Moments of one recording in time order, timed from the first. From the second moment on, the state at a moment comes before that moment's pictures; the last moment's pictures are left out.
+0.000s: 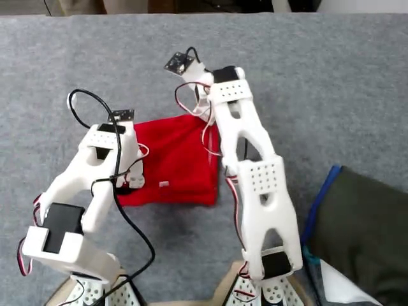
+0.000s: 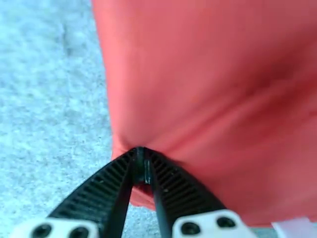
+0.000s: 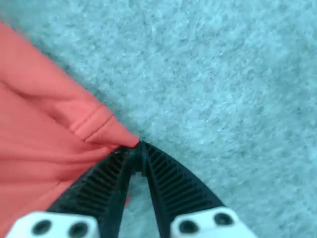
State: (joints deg) left arm 3.8 3.3 33.5 66.7 4.0; right arm -16.8 61.1 -54.5 78.3 31.4
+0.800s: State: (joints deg) left arm -1.8 26.3 -9.4 66.4 6.4; right arm -16.2 53.3 -74.2 101.5 31.9
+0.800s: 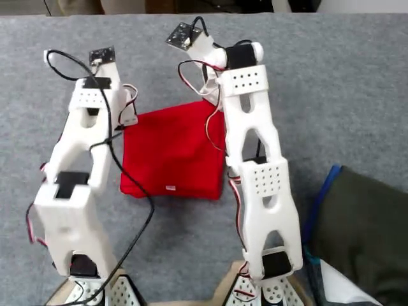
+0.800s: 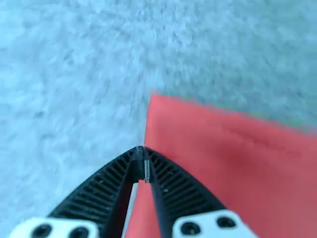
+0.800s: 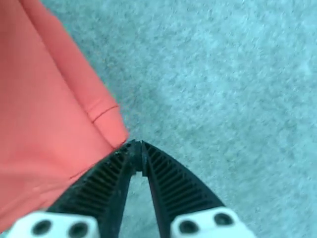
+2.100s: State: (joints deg) left arm -3.2 48.8 -42.9 78.3 12.9; right arm -19.0 8.5 -21.0 92.6 26.9
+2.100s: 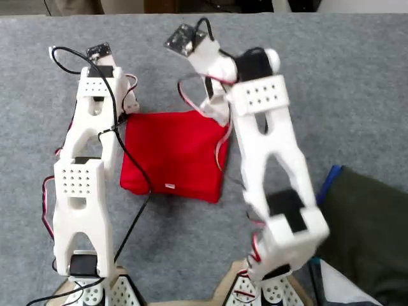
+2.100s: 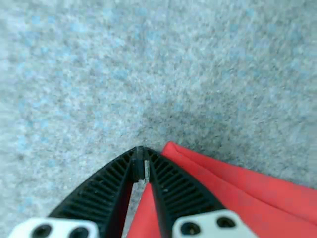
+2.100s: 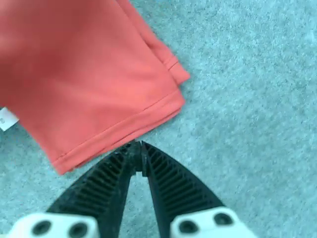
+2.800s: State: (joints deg) left arm 0.5 48.8 -41.3 82.0 14.5; right arm -23.5 -11.6 40.7 61.0 18.4
